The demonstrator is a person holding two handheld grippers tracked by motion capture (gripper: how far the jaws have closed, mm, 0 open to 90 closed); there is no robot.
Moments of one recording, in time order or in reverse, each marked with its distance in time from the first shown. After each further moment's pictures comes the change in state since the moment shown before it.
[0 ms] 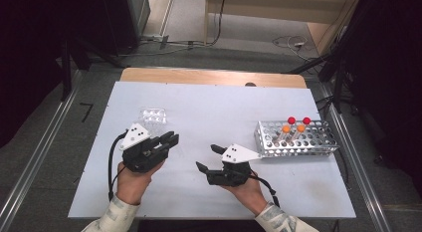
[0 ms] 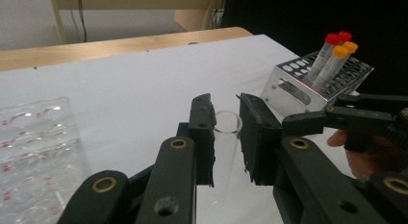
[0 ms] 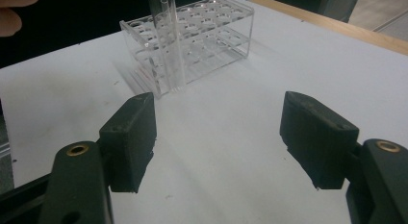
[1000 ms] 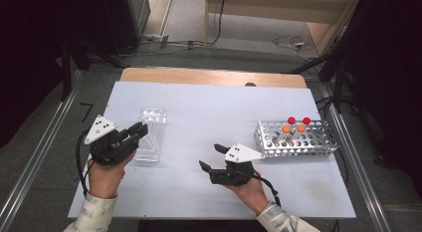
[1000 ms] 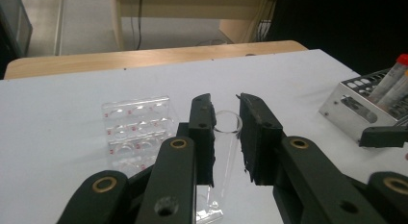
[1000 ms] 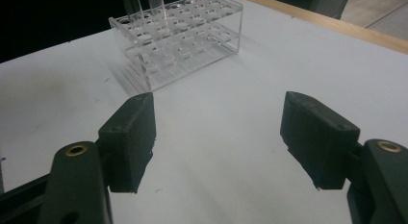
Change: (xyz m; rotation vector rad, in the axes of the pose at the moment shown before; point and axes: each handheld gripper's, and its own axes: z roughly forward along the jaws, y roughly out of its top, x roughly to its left) left arm 0.045 0.005 -0.033 -0.028 0.172 -0.038; right arm -0.005 -0.003 -0.003 0.004 -0.023 0.007
